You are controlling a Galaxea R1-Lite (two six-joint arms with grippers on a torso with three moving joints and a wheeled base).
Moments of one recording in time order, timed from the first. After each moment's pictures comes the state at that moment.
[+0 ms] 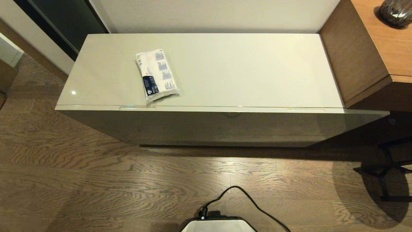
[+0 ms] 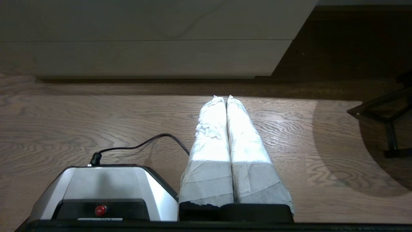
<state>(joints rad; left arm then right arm) 0.00 0.01 -0.02 -0.03 -0.10 -0.09 0.00 0.01 0.00 -0.01 0.00 0.01</state>
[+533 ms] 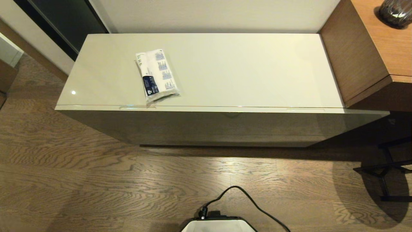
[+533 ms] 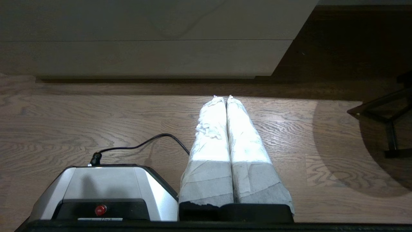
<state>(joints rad) 0.00 0.00 0.00 0.00 -0.01 0.09 0.00 0.01 0.00 -0.01 0.00 0.01</state>
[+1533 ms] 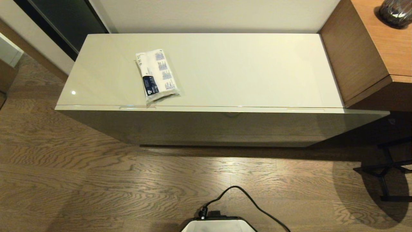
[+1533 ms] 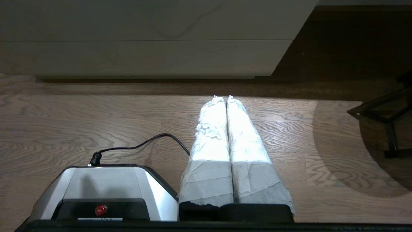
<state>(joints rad) 0.00 0.00 0.00 0.00 -0.01 0.08 0.00 0.01 0.00 -0.01 0.00 0.01</state>
